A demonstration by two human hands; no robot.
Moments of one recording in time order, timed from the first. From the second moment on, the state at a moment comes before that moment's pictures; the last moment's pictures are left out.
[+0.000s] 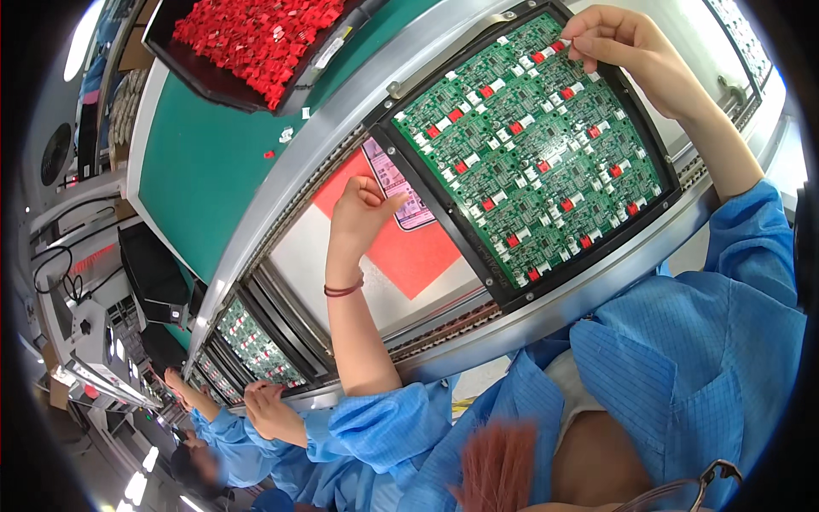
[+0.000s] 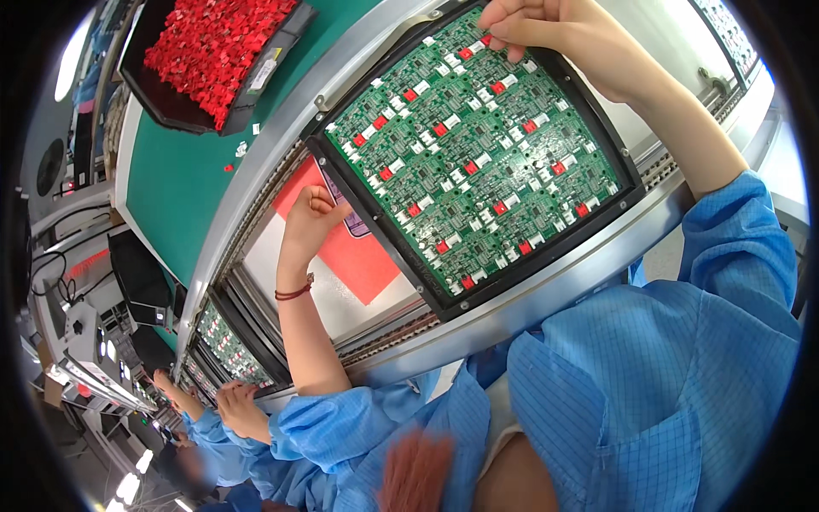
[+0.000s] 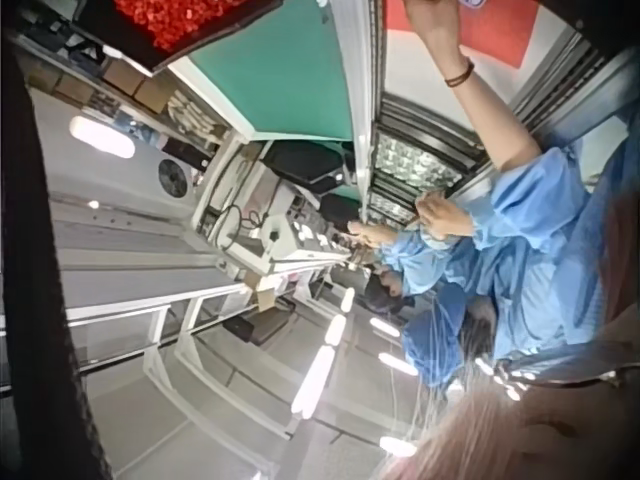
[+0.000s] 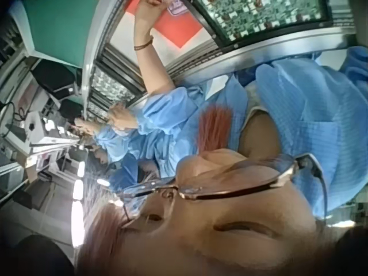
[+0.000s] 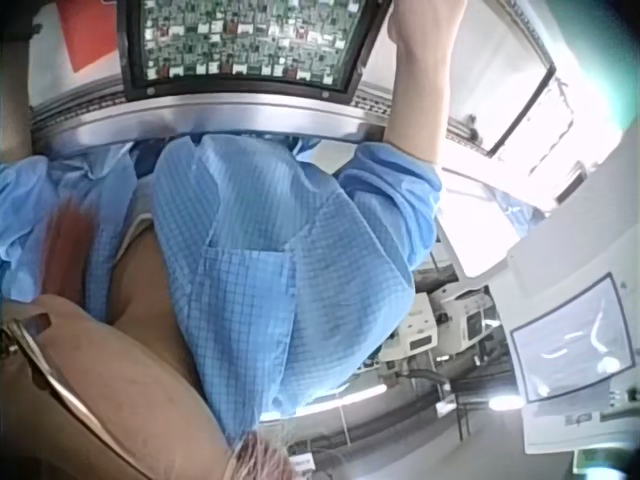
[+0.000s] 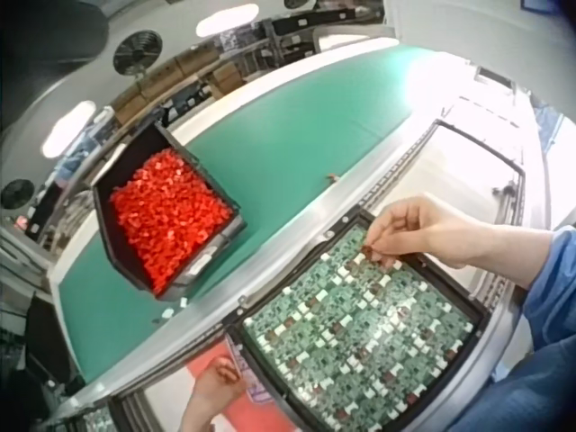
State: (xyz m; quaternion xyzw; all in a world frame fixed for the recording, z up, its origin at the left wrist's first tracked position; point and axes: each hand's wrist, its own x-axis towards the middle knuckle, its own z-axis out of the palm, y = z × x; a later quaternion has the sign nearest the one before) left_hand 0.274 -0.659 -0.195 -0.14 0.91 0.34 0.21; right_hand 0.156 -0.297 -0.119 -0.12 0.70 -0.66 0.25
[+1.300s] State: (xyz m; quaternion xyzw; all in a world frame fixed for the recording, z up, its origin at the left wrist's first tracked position) left_hand 0.055 -0.533 -0.089 0.13 0.95 -0.02 -0.27; right_hand 0.116 -0.214 -0.125 -0.17 0.67 -0.65 0.31
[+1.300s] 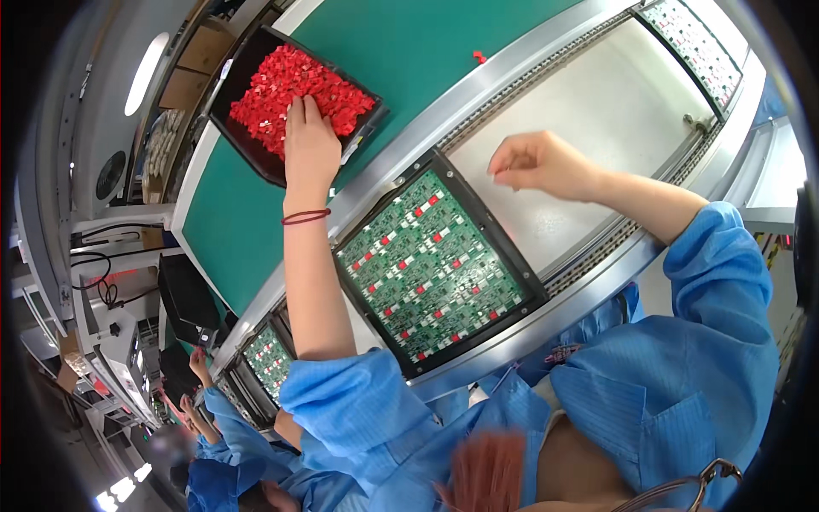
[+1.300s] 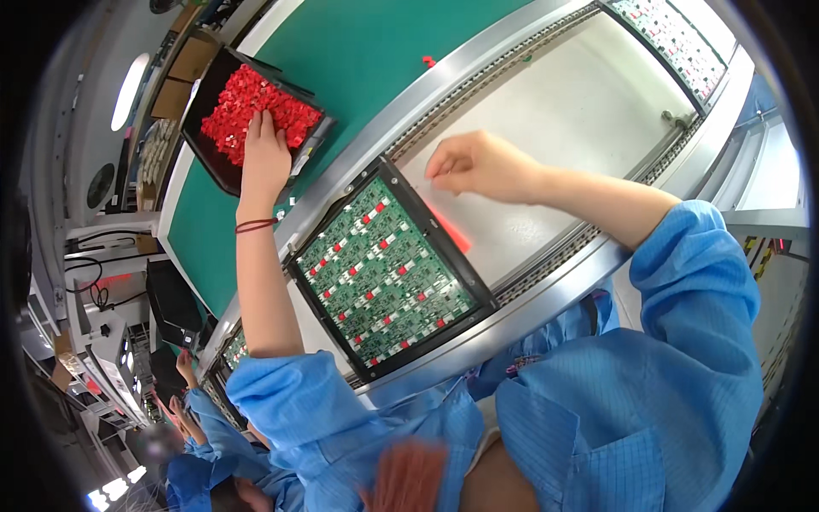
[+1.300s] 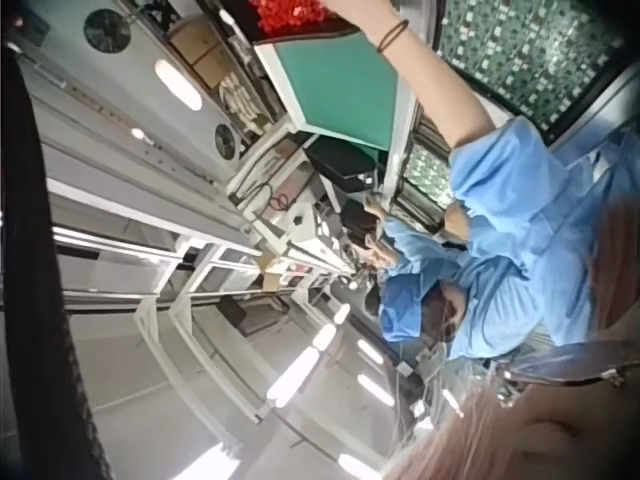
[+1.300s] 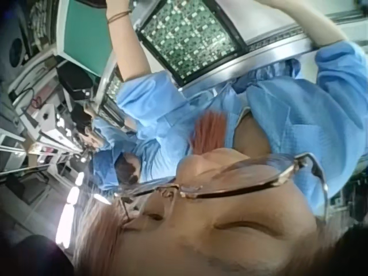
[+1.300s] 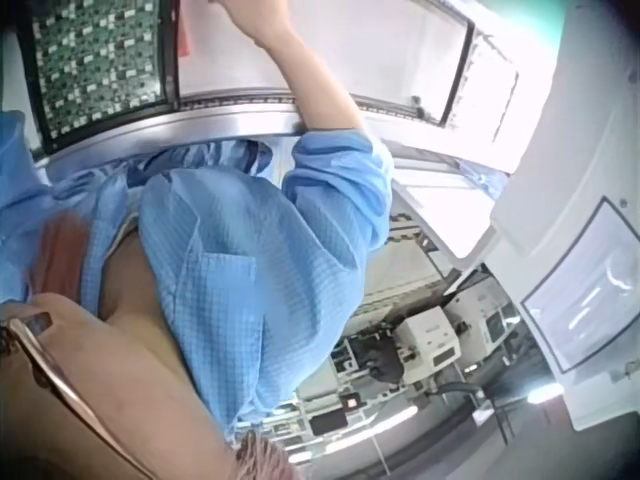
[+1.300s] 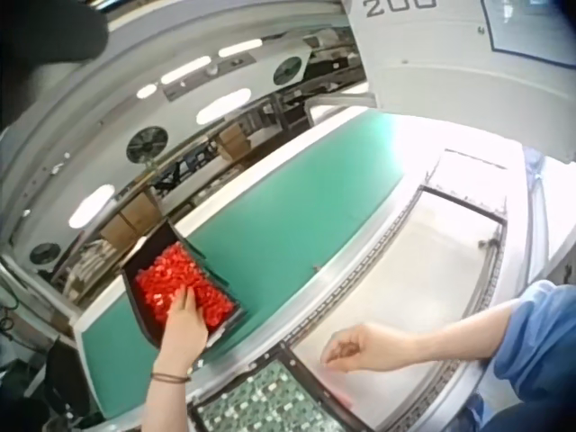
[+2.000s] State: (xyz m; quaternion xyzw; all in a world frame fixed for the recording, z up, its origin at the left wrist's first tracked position) left_hand 0.054 -0.517 -0.067 0.01 0.97 0.00 -0.25; right_hand 0.134 -0.222 -0.131 -0.20 0.74 -0.61 0.21
